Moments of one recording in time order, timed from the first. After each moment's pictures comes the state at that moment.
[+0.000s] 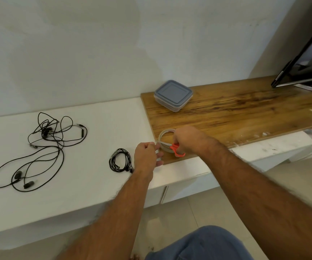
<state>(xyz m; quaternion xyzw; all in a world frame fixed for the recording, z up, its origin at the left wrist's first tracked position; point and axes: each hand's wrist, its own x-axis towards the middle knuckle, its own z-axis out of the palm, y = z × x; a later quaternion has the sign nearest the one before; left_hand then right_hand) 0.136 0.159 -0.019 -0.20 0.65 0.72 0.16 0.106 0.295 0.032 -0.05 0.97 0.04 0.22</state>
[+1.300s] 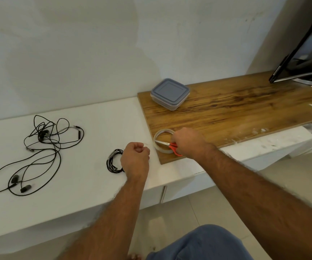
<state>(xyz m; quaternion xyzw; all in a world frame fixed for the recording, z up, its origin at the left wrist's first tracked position) 0.134 0.146 -0.049 -0.21 0.75 0.63 -0.01 0.114 0.302 0.016 -0.05 0.98 0.05 0.17</state>
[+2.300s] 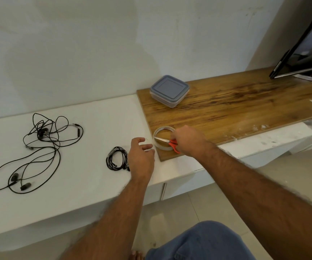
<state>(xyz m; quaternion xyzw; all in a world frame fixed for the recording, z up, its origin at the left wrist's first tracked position) 0.137 0.154 -0.055 -0.14 0.77 0.62 0.04 0.120 0.303 0.012 -0.04 0.99 0.02 0.14</state>
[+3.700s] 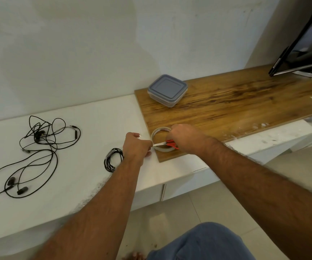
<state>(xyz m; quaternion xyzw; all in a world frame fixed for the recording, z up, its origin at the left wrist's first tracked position) 0.100 0.151 -0.021 -0.22 0.75 0.60 0.16 0.111 0.306 0.020 -0.14 0.97 0.09 0.20</state>
